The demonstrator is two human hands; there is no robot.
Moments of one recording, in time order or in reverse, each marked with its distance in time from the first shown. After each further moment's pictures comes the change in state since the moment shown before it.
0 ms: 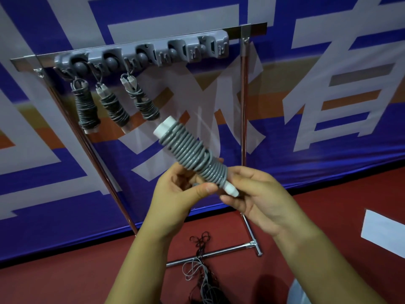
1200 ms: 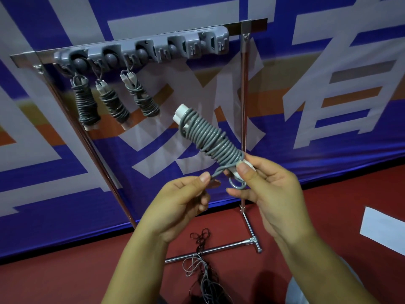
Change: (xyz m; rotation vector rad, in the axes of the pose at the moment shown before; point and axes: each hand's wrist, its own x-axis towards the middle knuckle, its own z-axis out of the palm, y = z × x) left_hand -0.008 0.002 0.004 -0.137 0.040 -0.497; right_hand -0.012 0.010 -0.003 -0.174 0.196 -0.446
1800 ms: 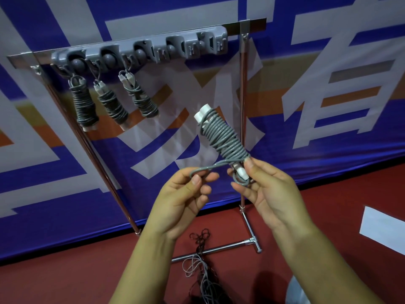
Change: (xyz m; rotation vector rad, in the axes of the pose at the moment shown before) left_hand 0.013 -0.016 -0.008 -0.323 -0.030 0.143; right_hand 0.020 0.011 -0.012 0.230 0.101 0.236
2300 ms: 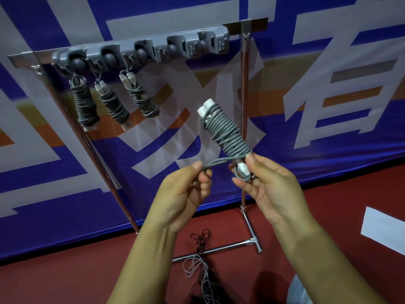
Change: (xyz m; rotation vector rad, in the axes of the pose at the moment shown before) left_hand 0.008 0.011 0.020 0.085 0.077 0.009; right_hand 0.004 -0.003 0.003 0.014 0.020 -0.013
